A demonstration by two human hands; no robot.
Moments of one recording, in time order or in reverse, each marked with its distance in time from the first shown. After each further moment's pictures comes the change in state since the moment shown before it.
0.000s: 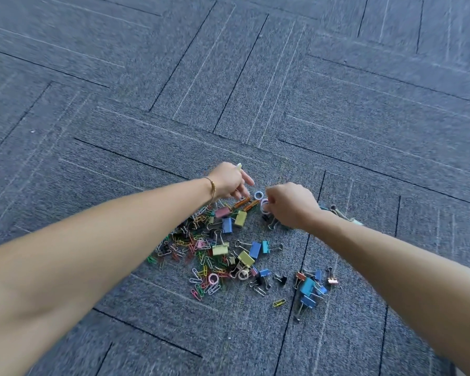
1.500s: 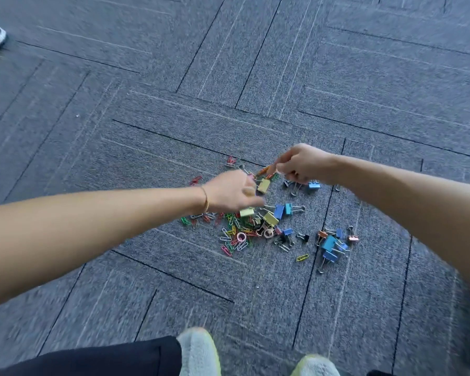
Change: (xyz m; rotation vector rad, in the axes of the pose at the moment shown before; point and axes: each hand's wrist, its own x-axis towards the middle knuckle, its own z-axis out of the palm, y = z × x) left_hand -0.128 -0.038 -0.001 0.675 -0.147 0.299; right_hand -0.025 -0.024 -0.039 0.878 -0.385 0.119
